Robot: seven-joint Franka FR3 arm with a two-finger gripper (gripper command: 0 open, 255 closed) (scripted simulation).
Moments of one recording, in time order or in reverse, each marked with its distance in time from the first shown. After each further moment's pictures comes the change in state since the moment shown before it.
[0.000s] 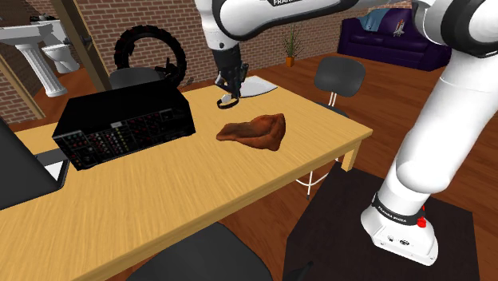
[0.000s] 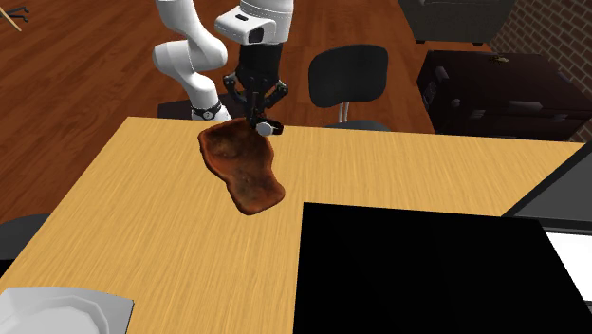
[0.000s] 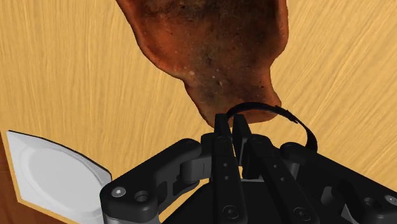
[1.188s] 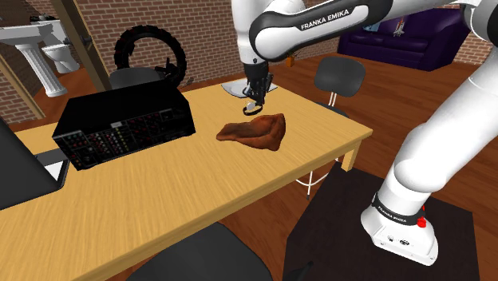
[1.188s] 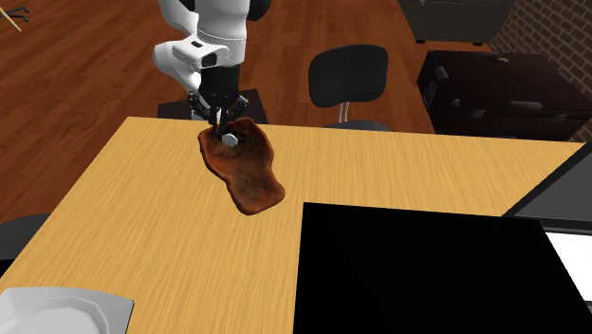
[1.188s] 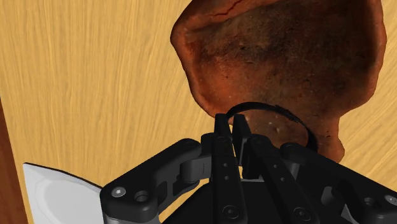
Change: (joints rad) arm -0.056 -0.217 -0.102 -0.360 0.058 0.195 -0.135
